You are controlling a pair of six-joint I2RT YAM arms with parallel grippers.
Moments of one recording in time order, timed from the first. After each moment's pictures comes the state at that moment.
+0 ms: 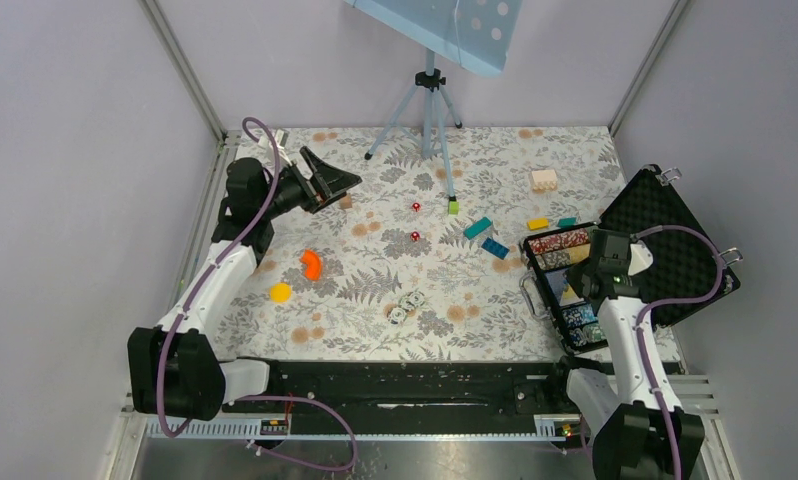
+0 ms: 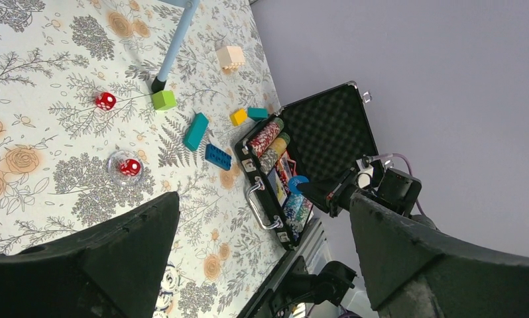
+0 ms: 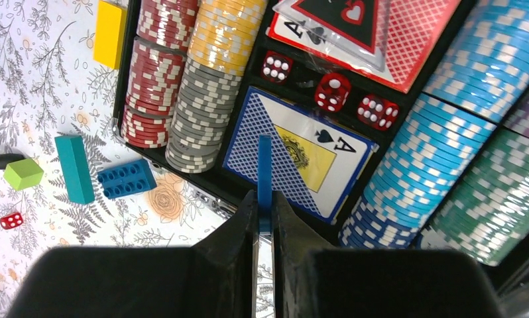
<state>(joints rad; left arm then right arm) -0.11 1.24 0.92 0.14 0.75 -0.90 -0.16 0.89 0.61 -0.66 0.19 0.83</state>
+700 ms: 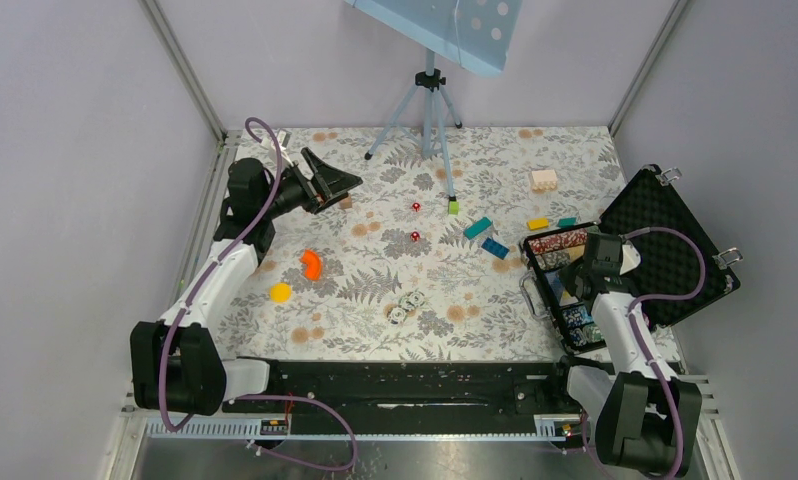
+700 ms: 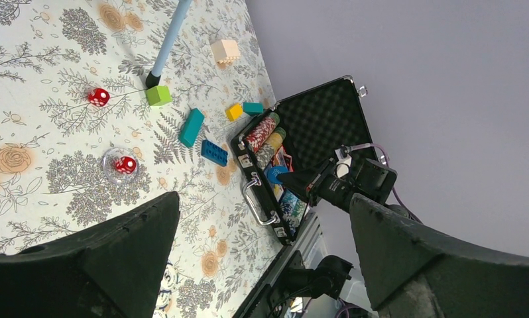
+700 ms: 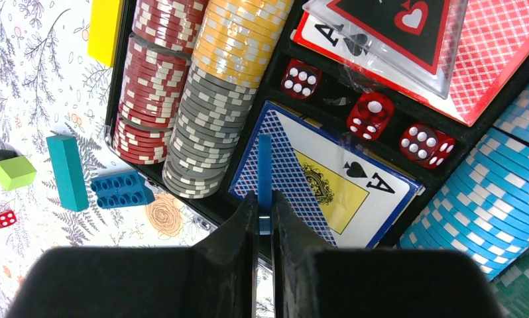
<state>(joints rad) -0.10 1.26 0.91 0.18 0.78 -0.92 -0.17 1.00 0.50 -0.40 0.11 0.80</state>
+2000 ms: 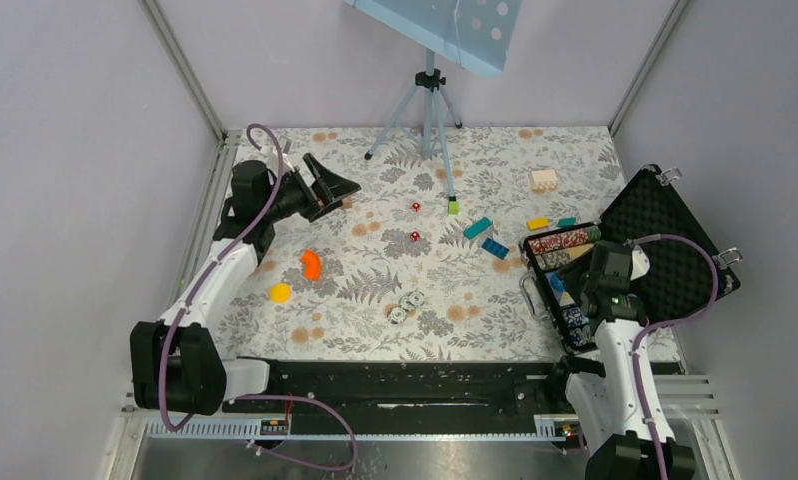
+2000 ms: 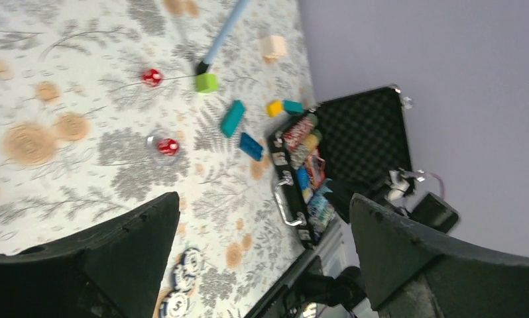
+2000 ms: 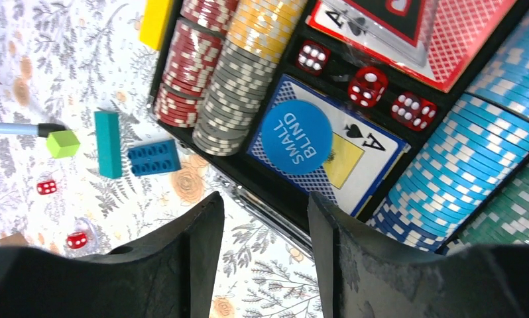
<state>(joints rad) -0.10 1.26 0.90 0.08 0.73 -0.86 -0.17 0.75 0.49 -0.56 0.09 0.79</state>
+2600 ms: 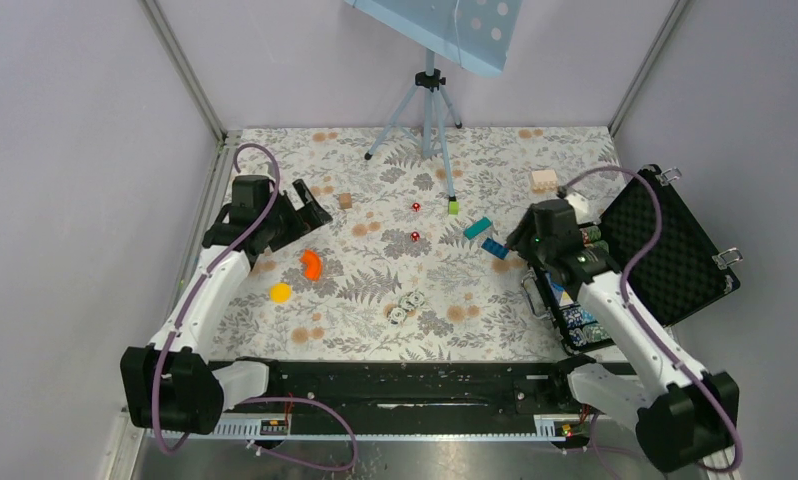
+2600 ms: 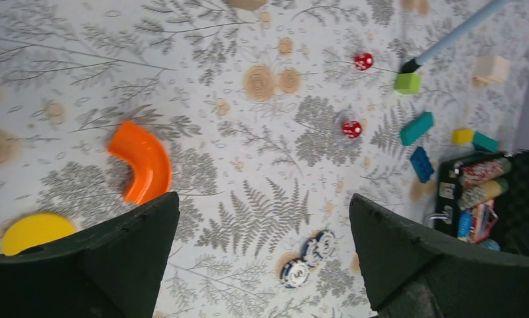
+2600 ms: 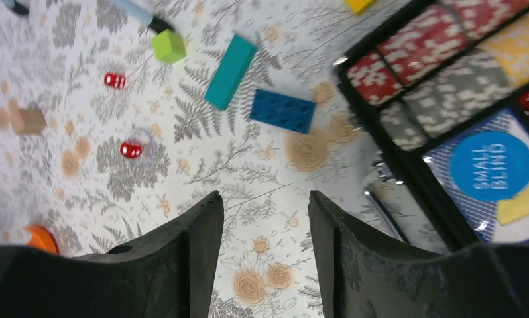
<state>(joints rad) -0.10 1.18 0.95 -0.48 0.23 -0.60 0.29 0.99 0.78 -0.51 0.22 0.74</state>
